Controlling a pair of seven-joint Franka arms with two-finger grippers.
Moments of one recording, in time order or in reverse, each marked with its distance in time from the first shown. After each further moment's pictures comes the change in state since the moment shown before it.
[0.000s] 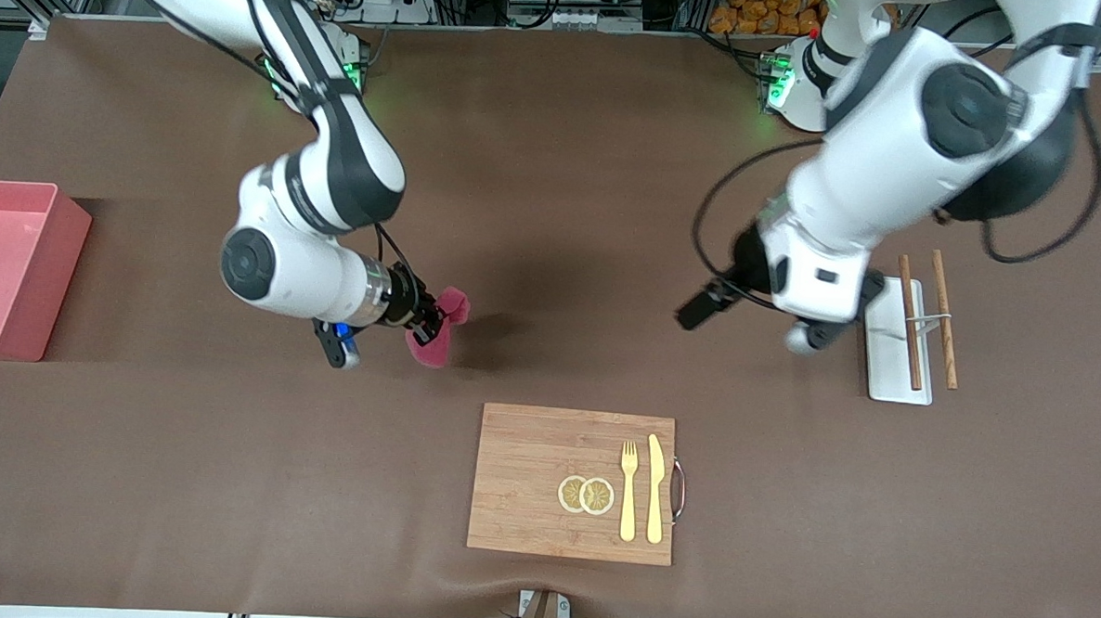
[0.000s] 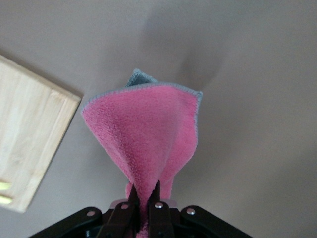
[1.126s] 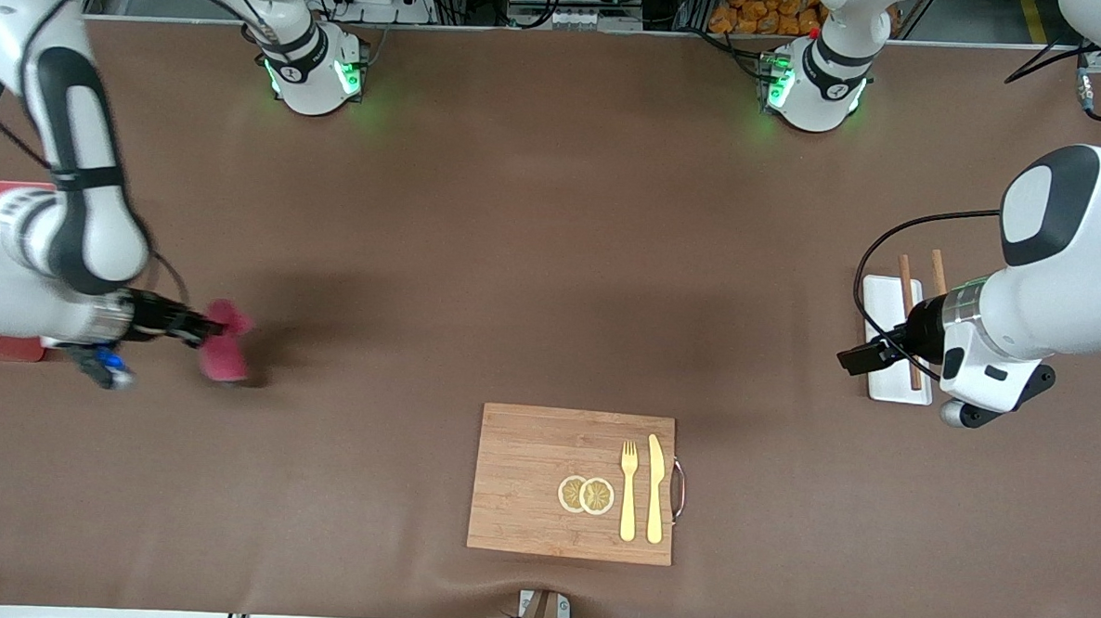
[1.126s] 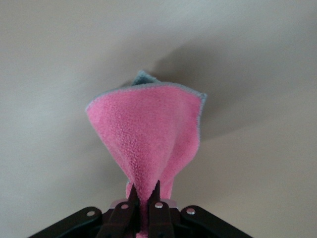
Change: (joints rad) left arm 0.265 0.056 0.004 -0.061 0.075 -0.108 0.404; right arm -0.596 -0.044 -0.048 -0.157 -0.223 -0.049 -1.063
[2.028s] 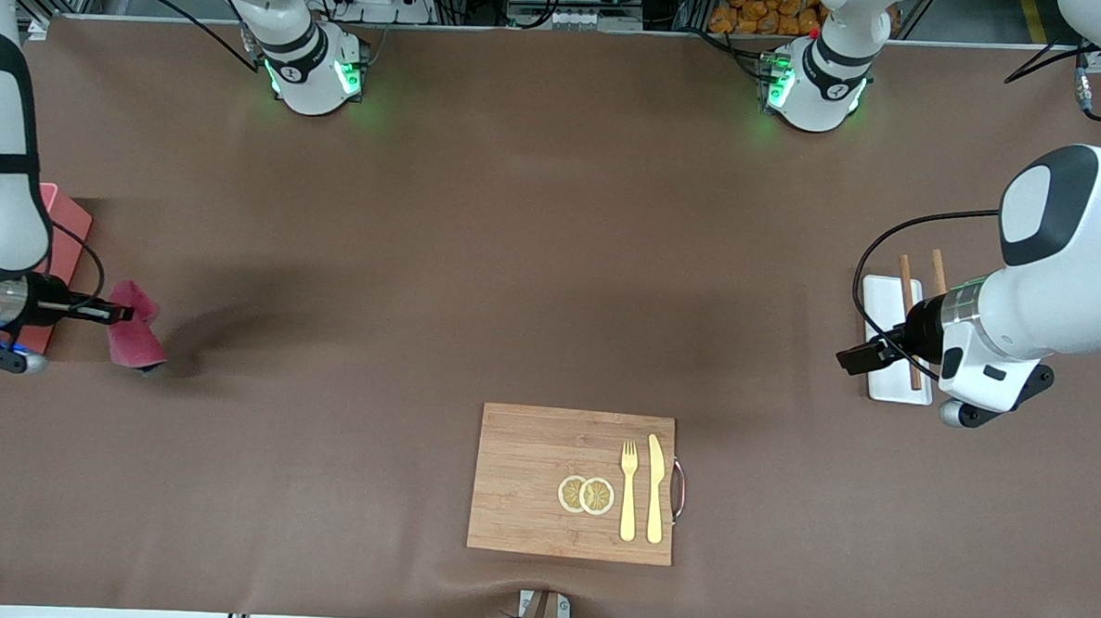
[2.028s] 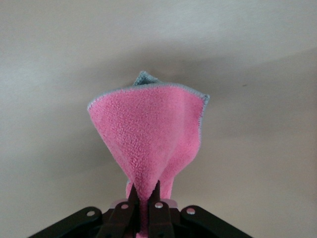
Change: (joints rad) left arm 0.000 0.000 -0.001 0.000 0.000 0.000 0.000; right arm -0.081 0.001 0.030 0.103 -0.128 -0.115 -0.183
